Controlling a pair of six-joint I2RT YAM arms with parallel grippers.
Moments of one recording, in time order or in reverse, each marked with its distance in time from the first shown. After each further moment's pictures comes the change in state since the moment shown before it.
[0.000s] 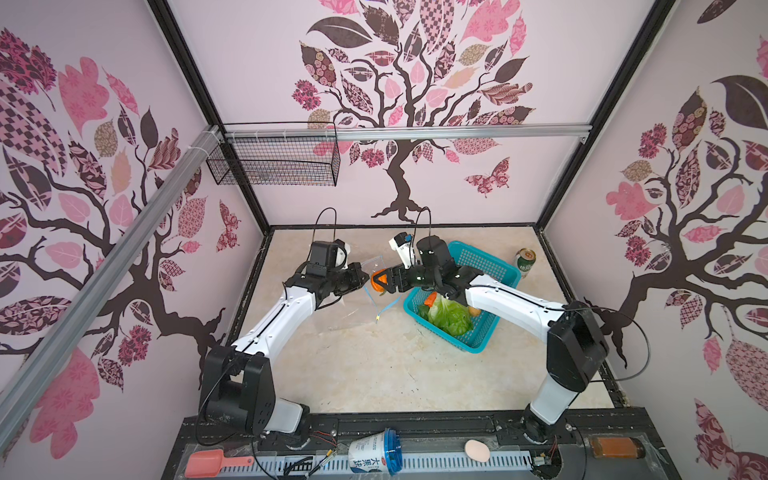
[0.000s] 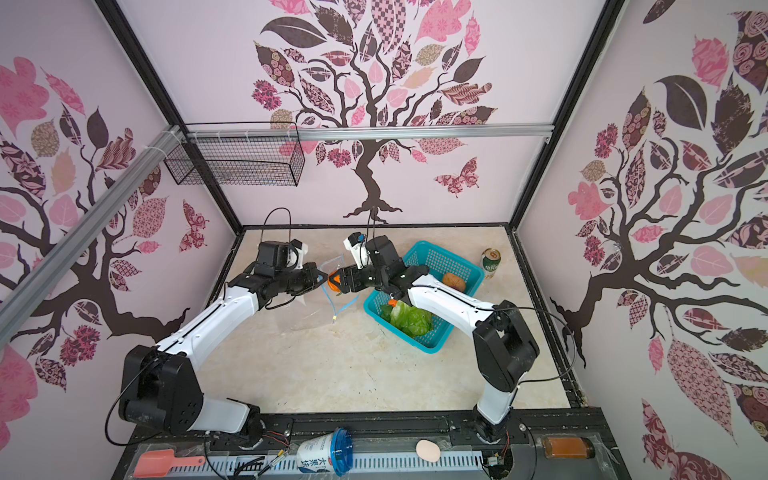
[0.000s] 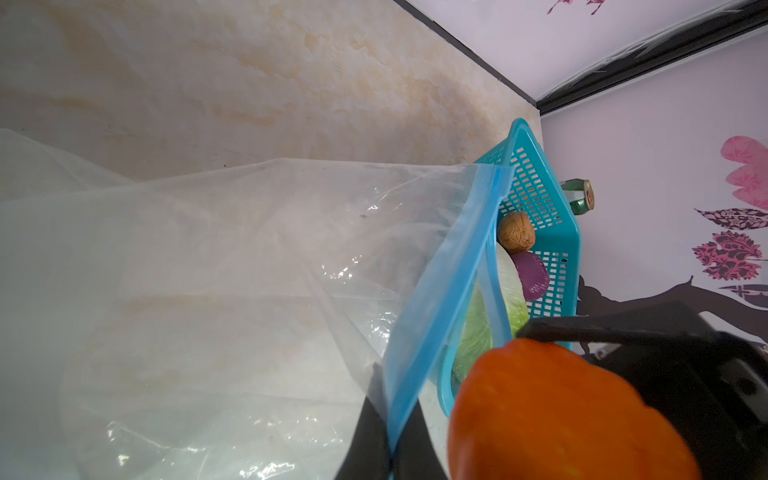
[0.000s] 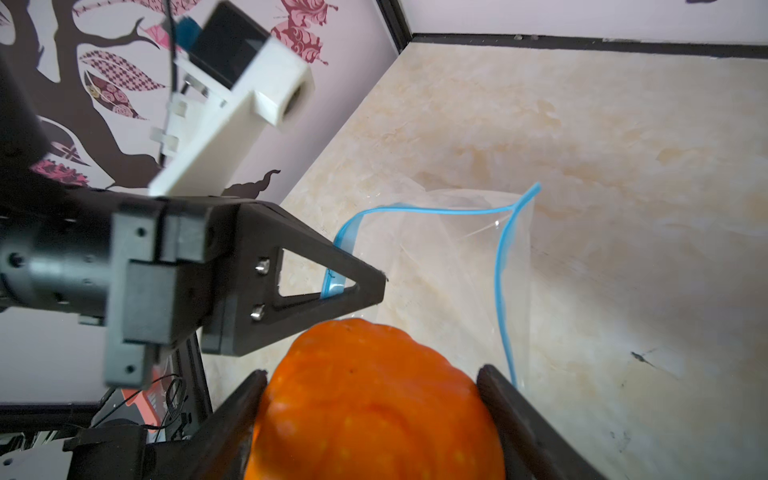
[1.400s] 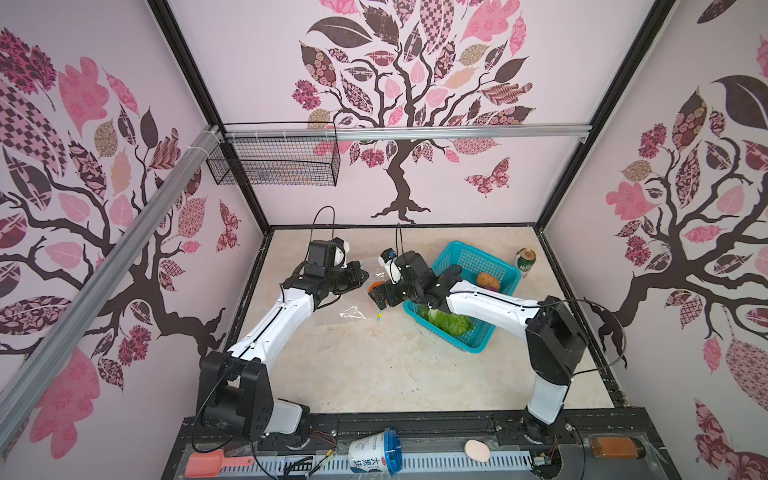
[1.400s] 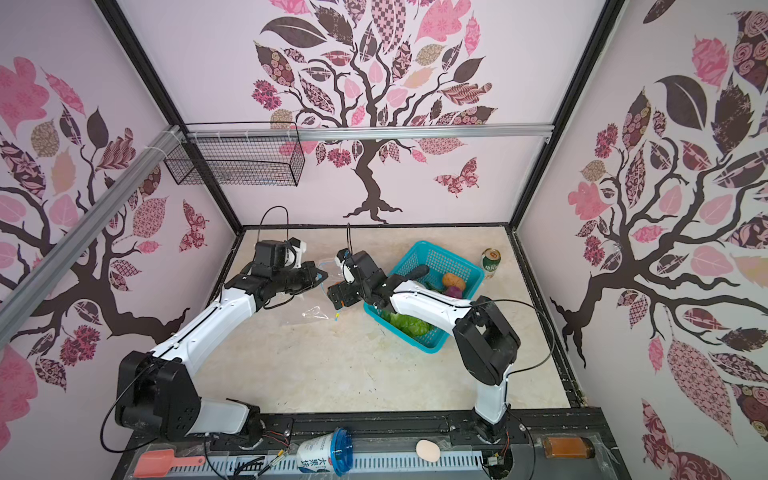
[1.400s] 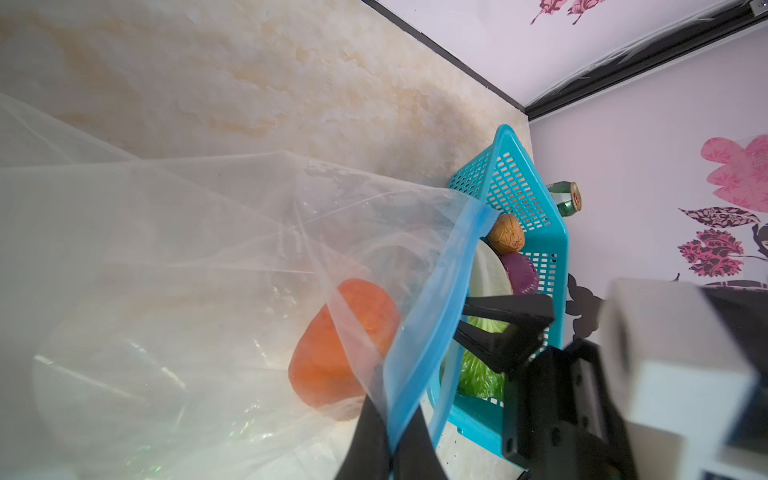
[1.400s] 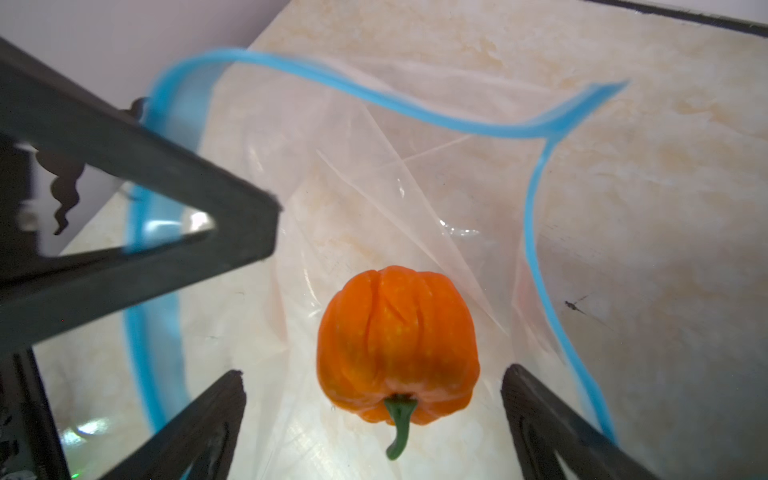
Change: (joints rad) left arm 0.000 -0.021 0.000 0.002 0.003 0.000; right arm 0.098 0.023 0.000 -0.108 0.285 -0.091
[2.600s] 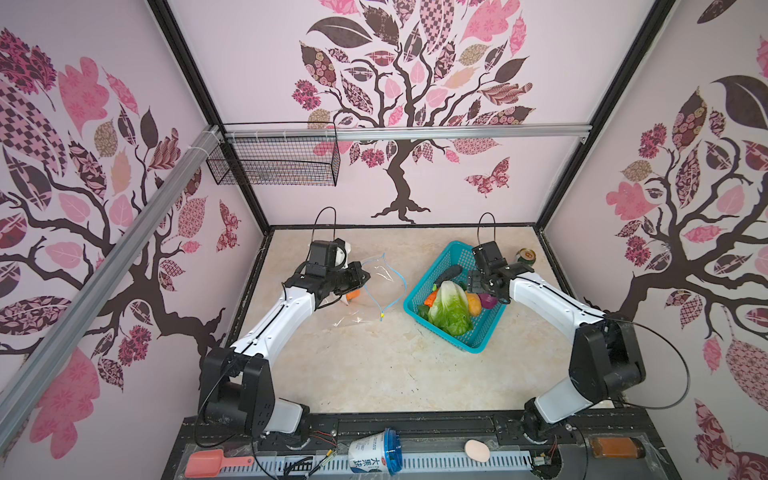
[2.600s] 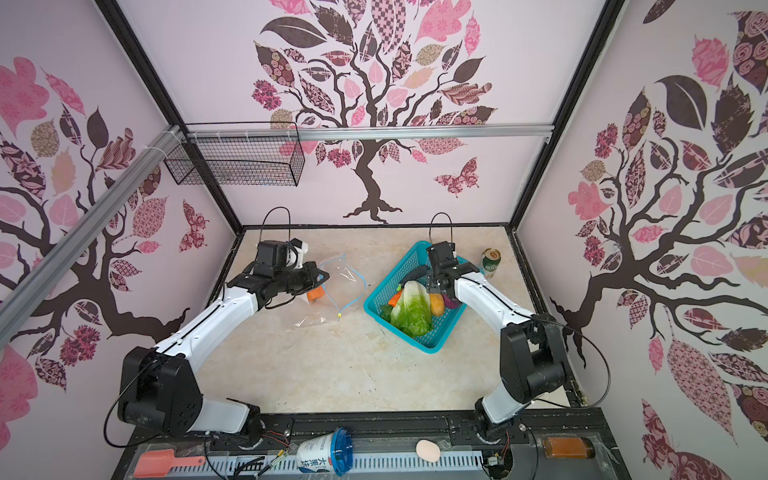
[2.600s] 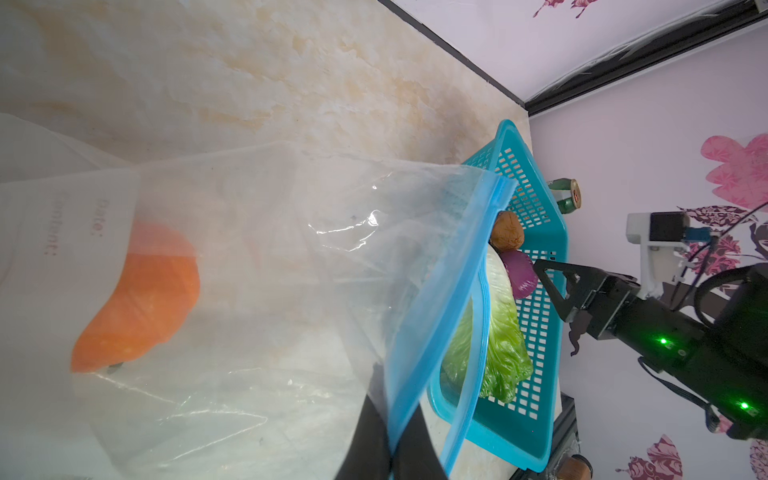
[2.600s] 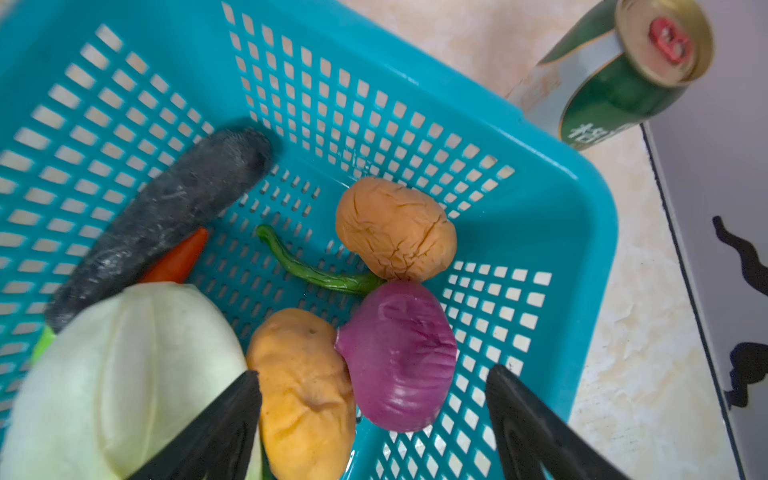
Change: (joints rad) left arm 0.000 0.023 0.000 0.009 0.018 -0.009; right arm -0.485 -0.185 -0.210 -0.415 0.468 0.097
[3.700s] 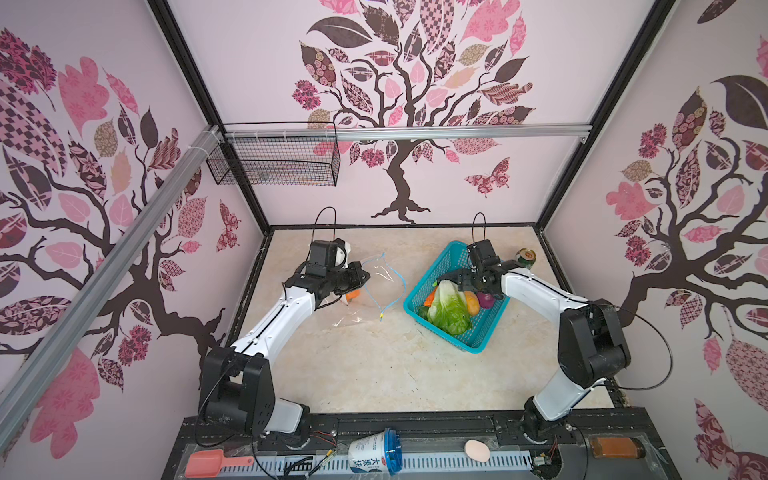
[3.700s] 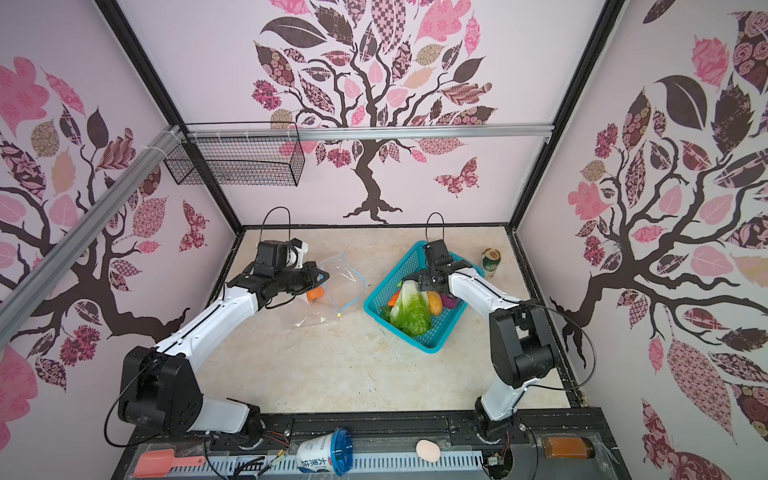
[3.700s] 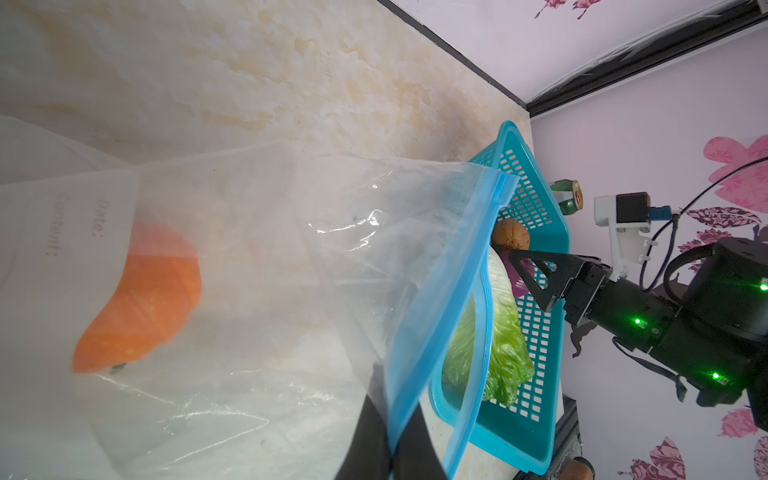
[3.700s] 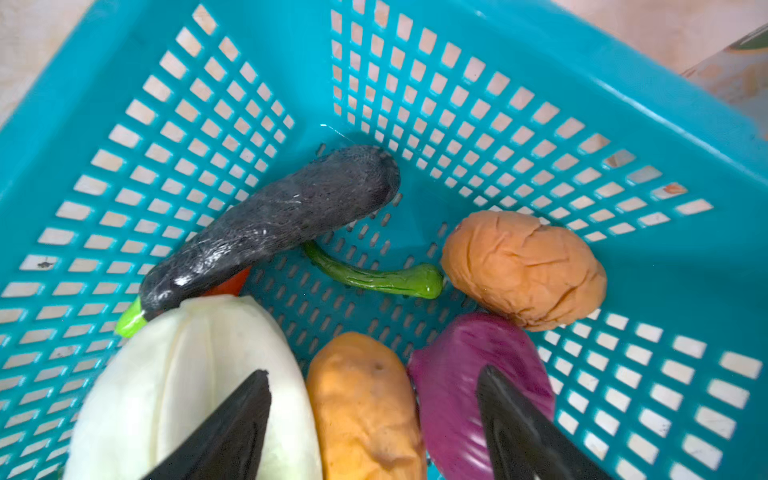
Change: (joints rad) left arm 0.000 0.001 0.000 0.002 -0.006 0.003; right arm -0.005 0.083 0.034 0.092 -0.160 -0.023
